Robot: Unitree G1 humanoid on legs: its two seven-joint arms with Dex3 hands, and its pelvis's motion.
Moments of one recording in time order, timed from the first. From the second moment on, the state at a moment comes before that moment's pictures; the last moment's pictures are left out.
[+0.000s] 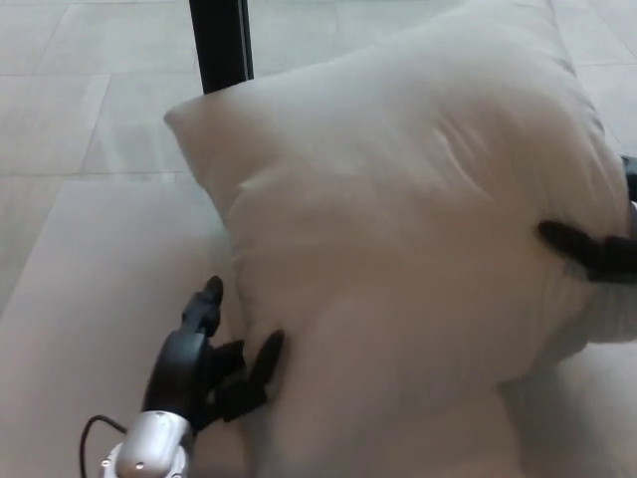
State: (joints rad) left_arm -0.13 0.19 -0.13 0.03 -0.13 0.36 0.08; right_arm -0.51 -0.49 -0.08 0.10 -0.04 0.73 0.23
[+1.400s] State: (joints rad) left_arm 0.12 0.76 0.83 0.42 -0.41 0.47 -0.33; right_arm 0.00 -0.85 -1.13 0.63 0.34 0.49 0.48
